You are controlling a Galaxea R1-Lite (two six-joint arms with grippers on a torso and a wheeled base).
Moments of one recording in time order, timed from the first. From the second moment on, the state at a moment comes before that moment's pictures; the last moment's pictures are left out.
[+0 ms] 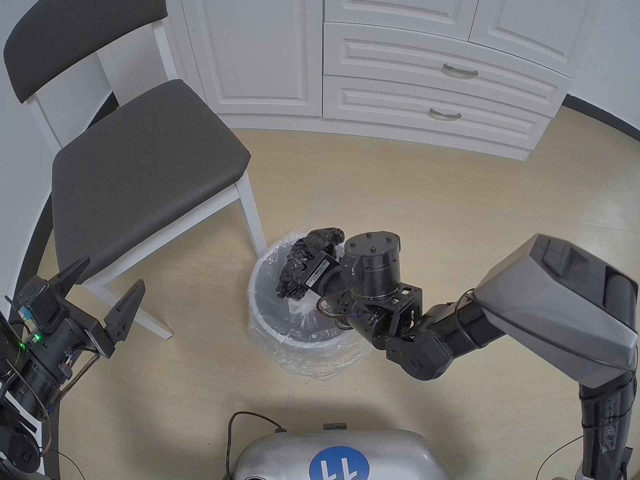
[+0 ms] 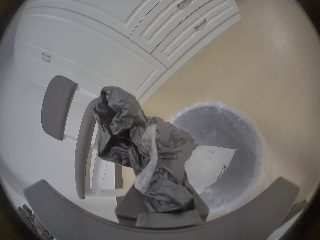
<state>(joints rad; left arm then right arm) -0.17 1.37 -0.02 -1.43 -0.09 0.11 0.76 2.32 -1.29 -0.85 -0.28 0.92</state>
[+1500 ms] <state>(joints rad) -0.17 1.39 -0.02 -1.43 -0.09 0.11 0.71 2.56 -1.32 -1.00 -0.27 0.89</state>
